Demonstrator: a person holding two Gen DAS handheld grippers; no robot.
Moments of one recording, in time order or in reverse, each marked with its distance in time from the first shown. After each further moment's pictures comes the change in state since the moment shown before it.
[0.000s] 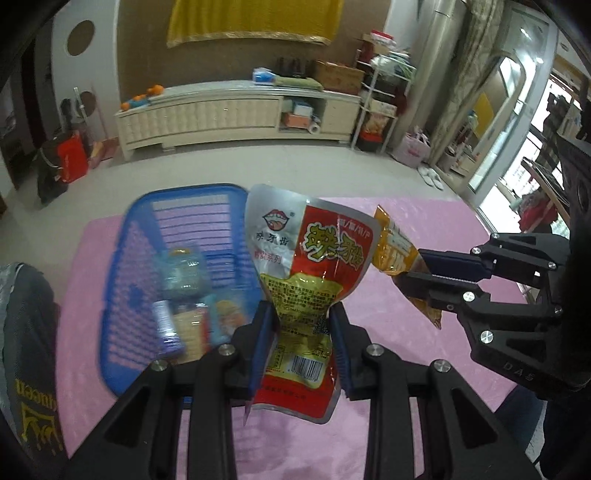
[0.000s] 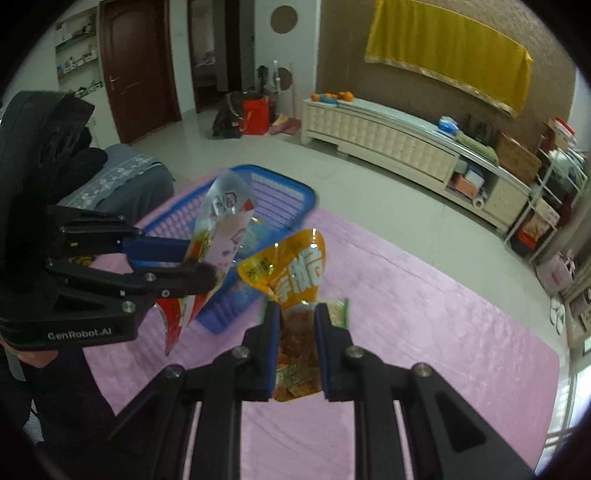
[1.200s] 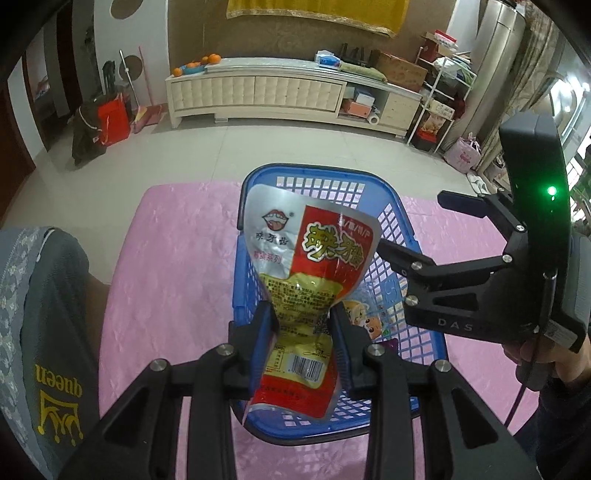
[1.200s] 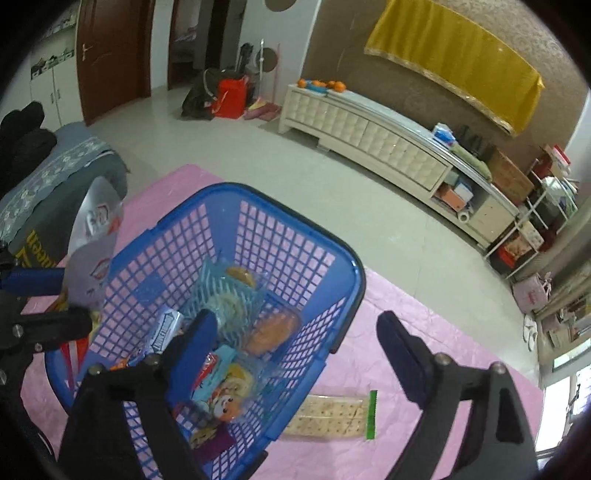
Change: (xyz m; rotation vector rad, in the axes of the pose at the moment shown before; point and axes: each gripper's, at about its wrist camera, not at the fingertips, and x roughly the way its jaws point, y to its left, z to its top) left arm 0.012 0.111 0.013 -0.114 0.078 0.109; right arm 0.134 0.056 0.081 -0.030 0.057 -0.189
